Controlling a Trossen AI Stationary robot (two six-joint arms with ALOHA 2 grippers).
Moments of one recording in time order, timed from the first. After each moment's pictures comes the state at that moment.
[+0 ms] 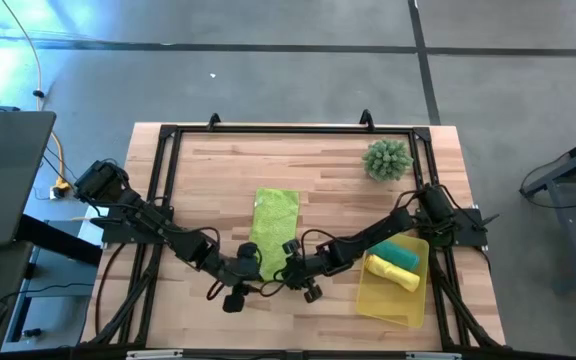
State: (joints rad) left arm -0.43 1.58 0.77 0.06 -0.13 -0.41; right arm 0.36 2.08 1.26 -0.08 0.11 -0.22
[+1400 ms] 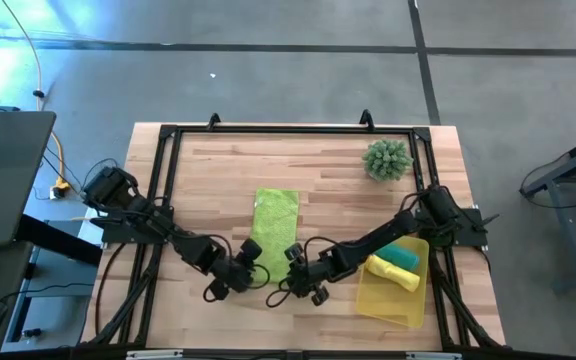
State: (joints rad) left arm -0.42 1.67 0.77 -0.17 -0.22 0.30; right arm 0.40 2.06 1.26 -0.15 0.16 -0.31
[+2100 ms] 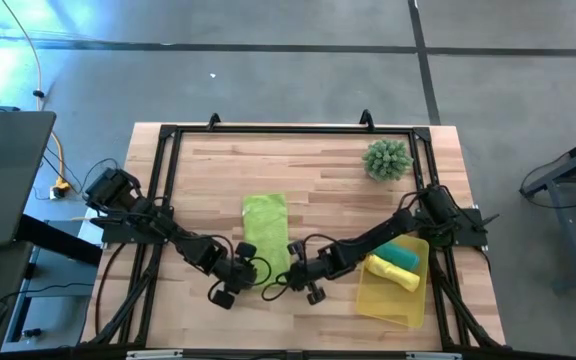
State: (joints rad) left arm -0.42 1.71 0.77 -0.13 -0.06 -0.15; right arm 0.38 2.06 1.26 -0.15 0.15 -0.13
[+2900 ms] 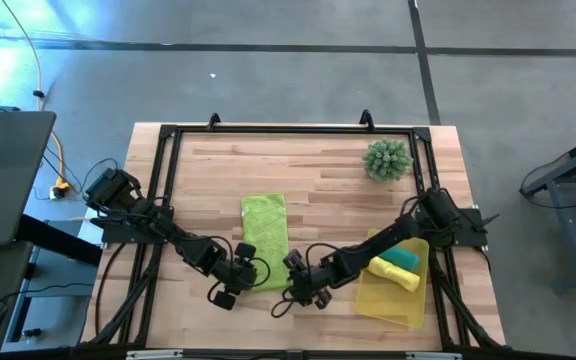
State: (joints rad) left arm -0.42 1.71 0.77 -0.11 -0.09 -0.18; right arm 0.43 2.08 1.26 -0.13 0.19 -0.45
